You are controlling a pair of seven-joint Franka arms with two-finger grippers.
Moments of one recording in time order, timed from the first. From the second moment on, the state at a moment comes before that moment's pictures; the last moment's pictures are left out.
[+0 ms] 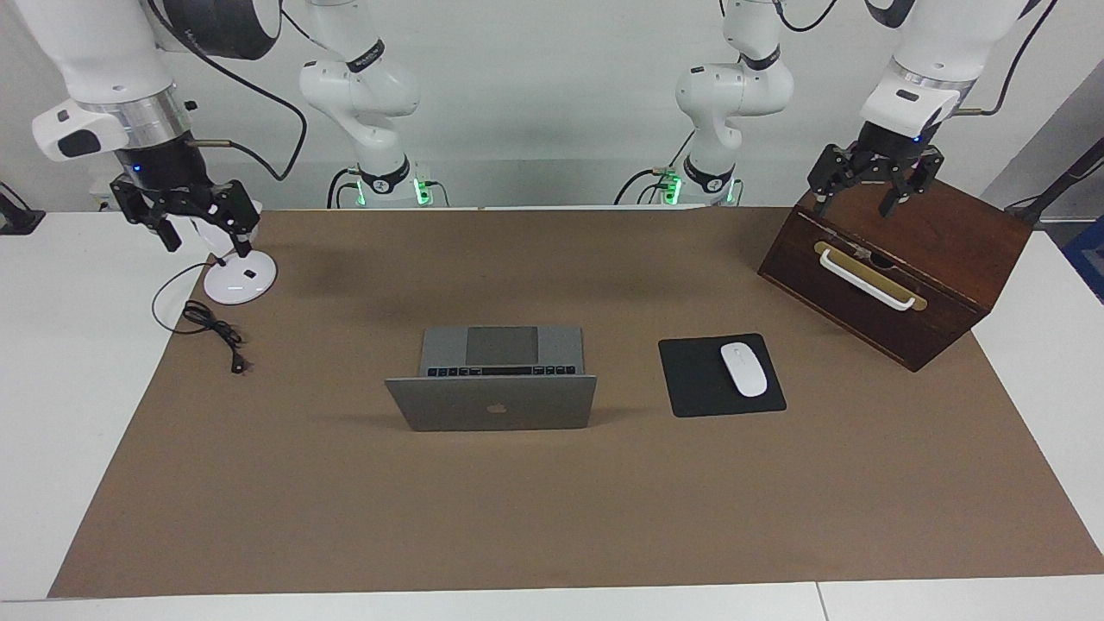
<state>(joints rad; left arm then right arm) -0.07 -0.15 -0.03 -1.70 0.00 1.63 0.02 -0.15 0.01 0.06 -1.55 -0.03 1.75 0.03</state>
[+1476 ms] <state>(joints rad) -0.16 -0.16 -0.04 -1.83 0.00 1.99 0.04 0.12 0.45 0.07 -1.15 -0.17 2.06 0.28</state>
